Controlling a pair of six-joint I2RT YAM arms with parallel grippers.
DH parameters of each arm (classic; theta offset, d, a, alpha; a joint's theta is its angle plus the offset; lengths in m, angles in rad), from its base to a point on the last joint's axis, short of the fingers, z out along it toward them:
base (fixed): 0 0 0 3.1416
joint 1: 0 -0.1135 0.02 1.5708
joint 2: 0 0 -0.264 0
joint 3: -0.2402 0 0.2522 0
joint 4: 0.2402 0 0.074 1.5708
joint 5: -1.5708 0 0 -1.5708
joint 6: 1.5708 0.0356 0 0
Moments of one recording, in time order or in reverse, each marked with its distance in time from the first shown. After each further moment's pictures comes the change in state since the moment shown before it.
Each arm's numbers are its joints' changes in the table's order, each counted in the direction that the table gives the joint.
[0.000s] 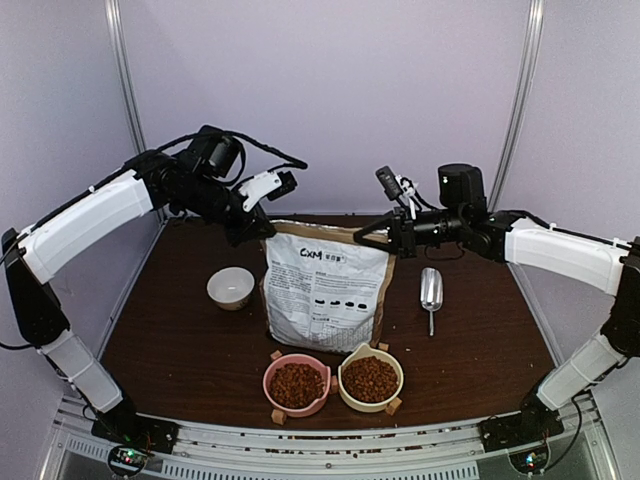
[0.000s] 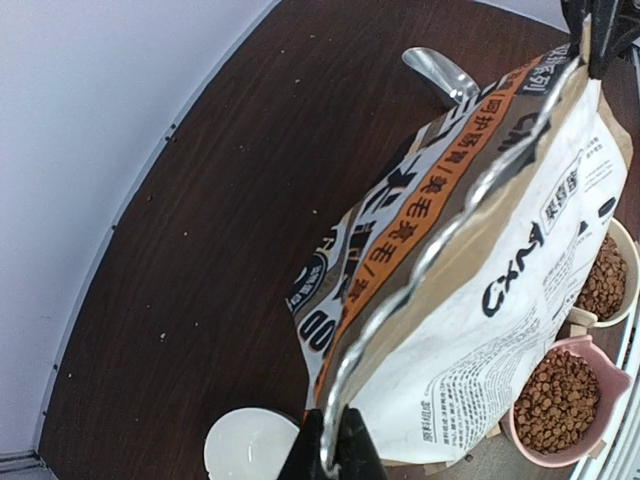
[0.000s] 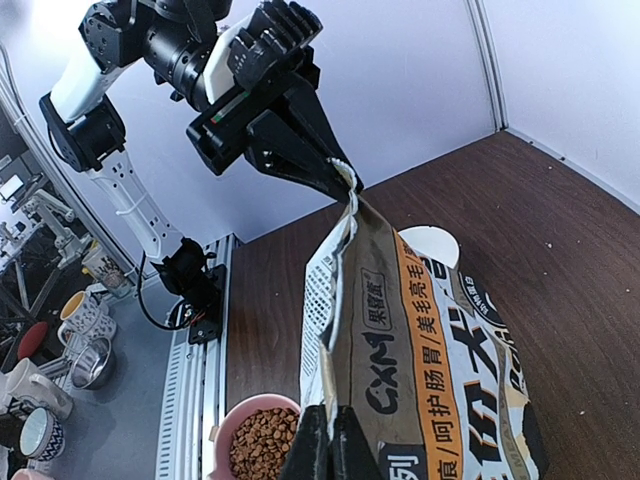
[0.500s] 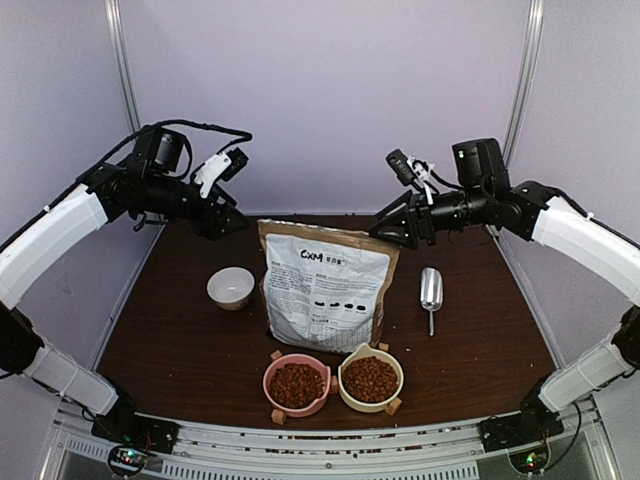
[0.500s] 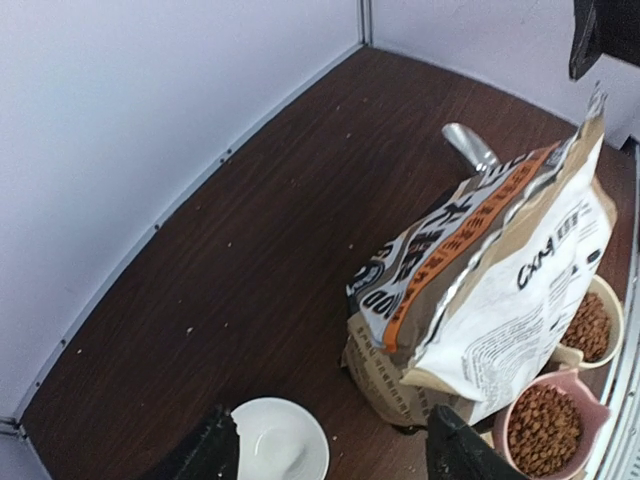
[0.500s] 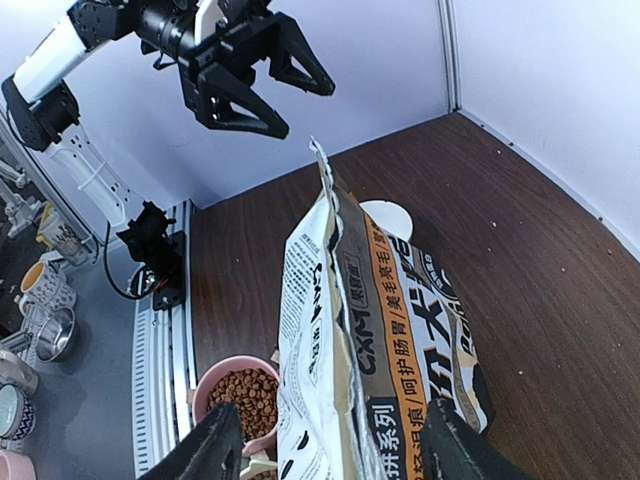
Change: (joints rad) left arm -0.153 -0.221 0.200 -0.151 -0.119 -0.086; right arm -0.010 -0.093 -0.175 0.426 -0.141 -0.206
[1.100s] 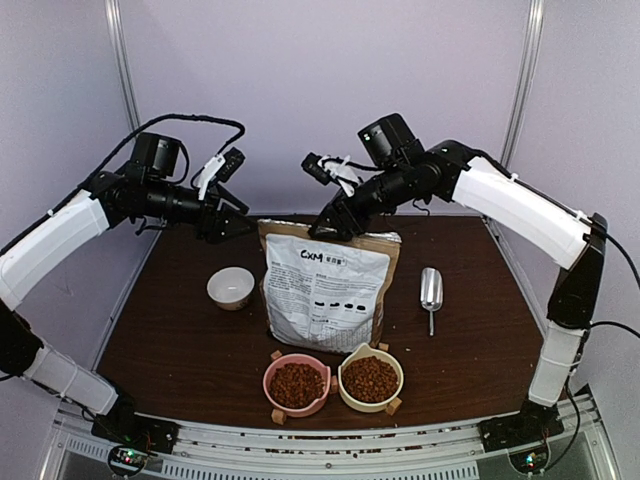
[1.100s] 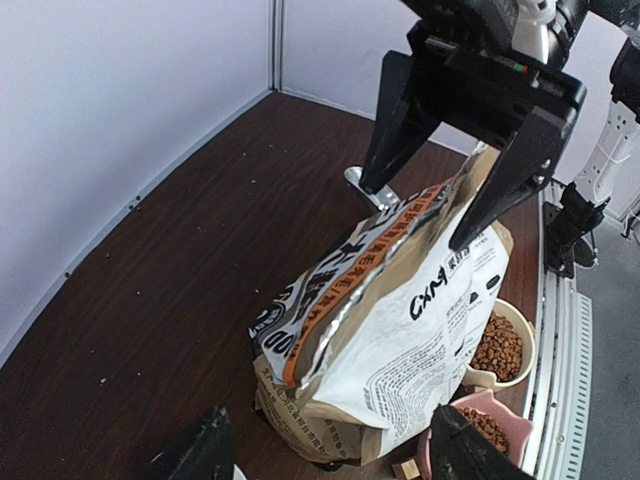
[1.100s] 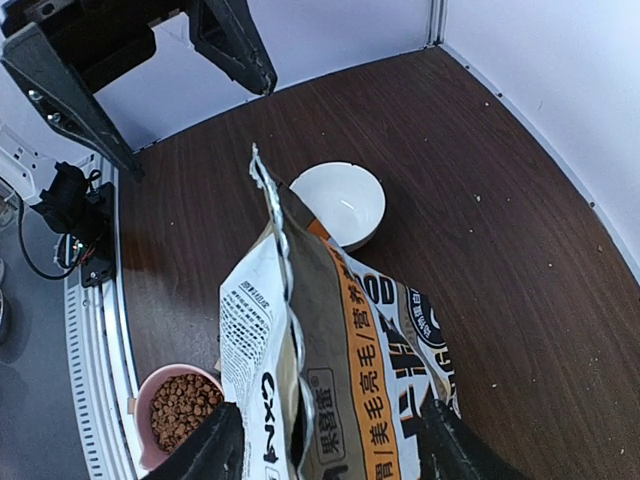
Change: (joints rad) left arm -0.058 -0.017 0.076 -0.108 -0.351 -0.053; right arm -0.217 0.457 -0.639 0.404 -0.354 -0.101
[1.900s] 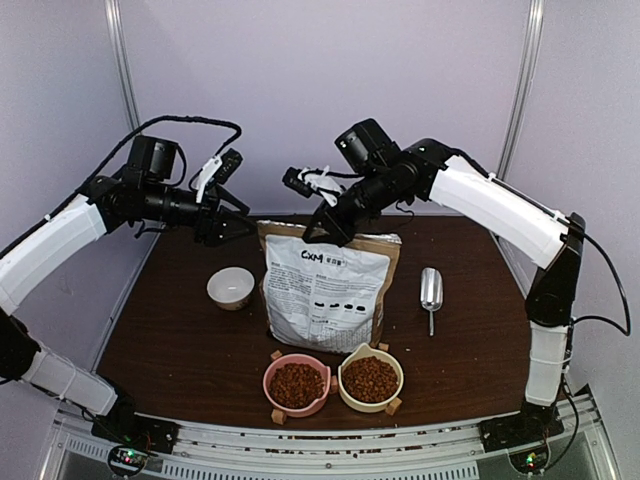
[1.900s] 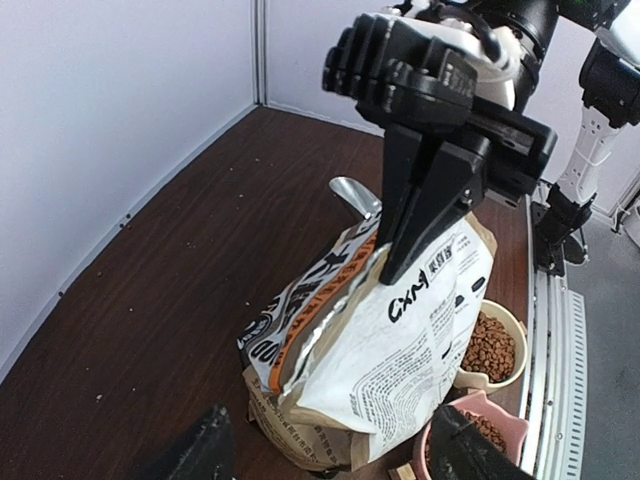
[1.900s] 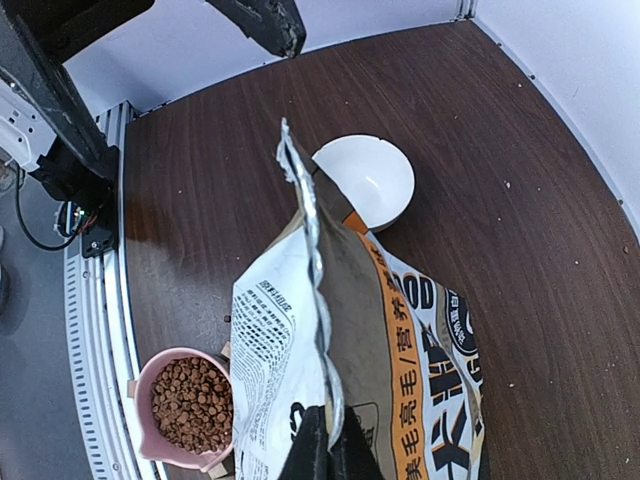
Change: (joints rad) left arm 0.000 -0.028 0.038 -0.039 -0.042 0.017; right arm -0.050 0.134 -0.175 0.143 -0.017 -0.040
